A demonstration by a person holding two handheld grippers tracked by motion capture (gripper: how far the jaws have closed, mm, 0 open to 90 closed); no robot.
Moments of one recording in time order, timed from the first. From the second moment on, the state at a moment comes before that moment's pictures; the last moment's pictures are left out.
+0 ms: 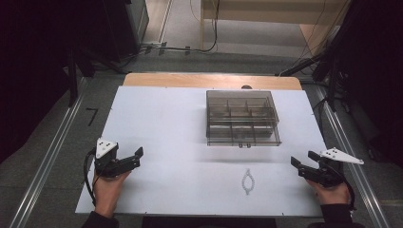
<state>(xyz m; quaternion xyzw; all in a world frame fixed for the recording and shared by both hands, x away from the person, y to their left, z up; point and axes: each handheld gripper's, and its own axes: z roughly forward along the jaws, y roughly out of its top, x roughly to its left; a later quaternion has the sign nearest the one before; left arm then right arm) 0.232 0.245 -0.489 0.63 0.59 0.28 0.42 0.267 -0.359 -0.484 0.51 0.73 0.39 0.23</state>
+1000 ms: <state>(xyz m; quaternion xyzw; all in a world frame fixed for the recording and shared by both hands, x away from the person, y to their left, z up) 0.232 0.245 -0.490 0.63 0.59 0.28 0.41 0.265 -0.347 -0.483 0.49 0.75 0.39 0.22</state>
